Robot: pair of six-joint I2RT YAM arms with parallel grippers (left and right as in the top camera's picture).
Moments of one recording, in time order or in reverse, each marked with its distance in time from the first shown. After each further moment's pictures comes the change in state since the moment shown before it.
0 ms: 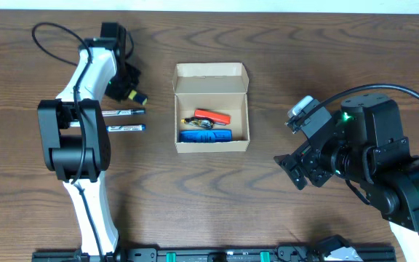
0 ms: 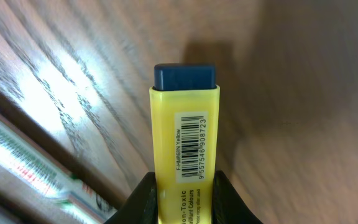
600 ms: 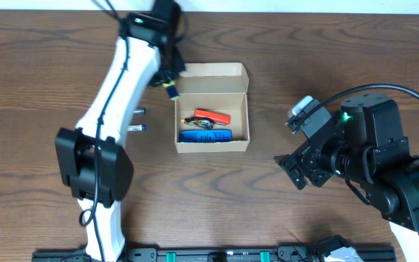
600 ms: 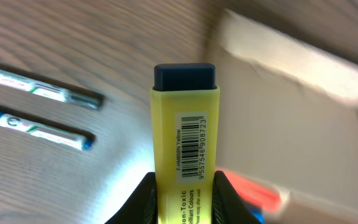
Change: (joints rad) left arm -0.325 -0.182 0.212 -0.306 -0.053 0.318; right arm 0.000 0.000 0.000 0.000 0.000 0.000
